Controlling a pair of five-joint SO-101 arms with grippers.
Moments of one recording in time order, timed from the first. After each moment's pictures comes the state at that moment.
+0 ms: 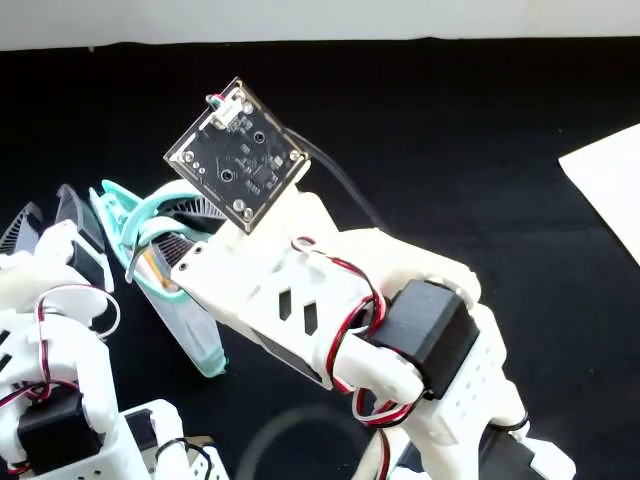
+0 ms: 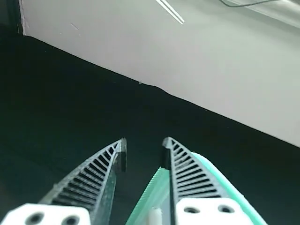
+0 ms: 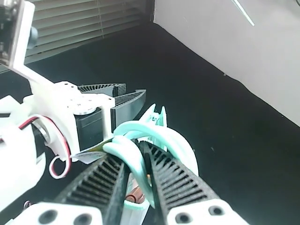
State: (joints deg) left arm -26.7 -78.5 47.0 47.3 -18.2; right arm -60.2 -20.8 -31.5 82.1 3.3
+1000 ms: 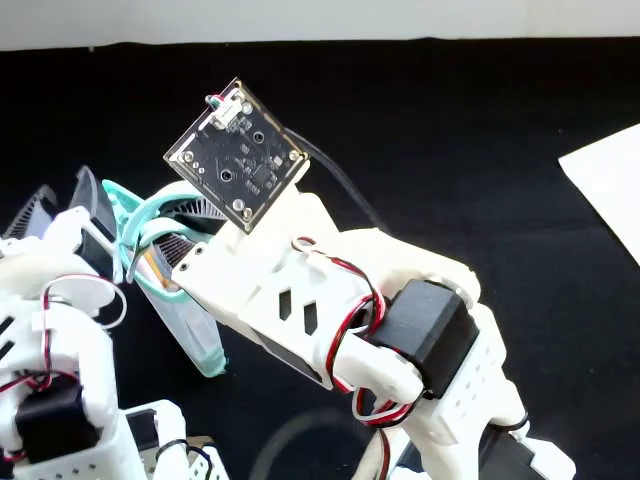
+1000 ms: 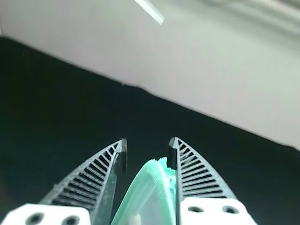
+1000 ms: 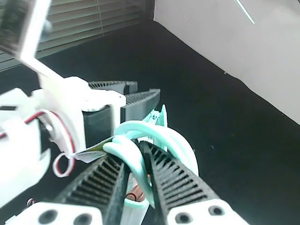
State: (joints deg) left arm -22.5 -74.6 45.7 46.5 -17.5; right arm -60.2 -20.8 -31.5 82.4 3.3
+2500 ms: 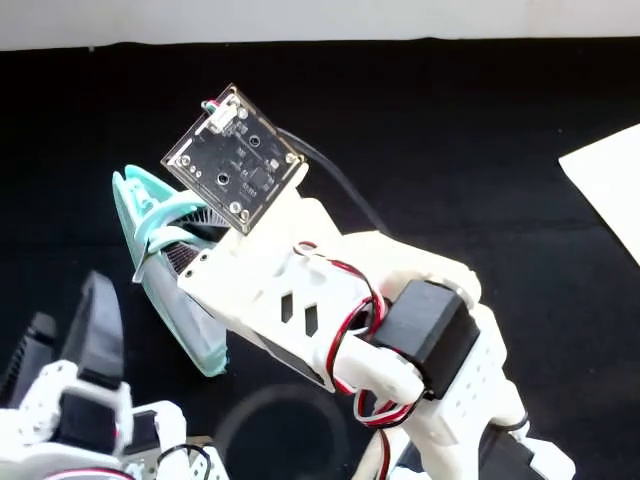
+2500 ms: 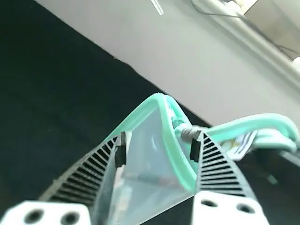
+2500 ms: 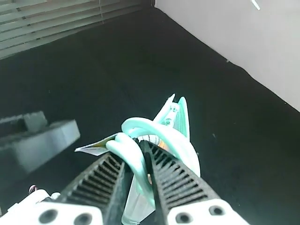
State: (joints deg) left arm -21.8 -81.4 7.7 95.1 -17.6; right arm -60.2 -20.8 -32.6 85.2 3.3
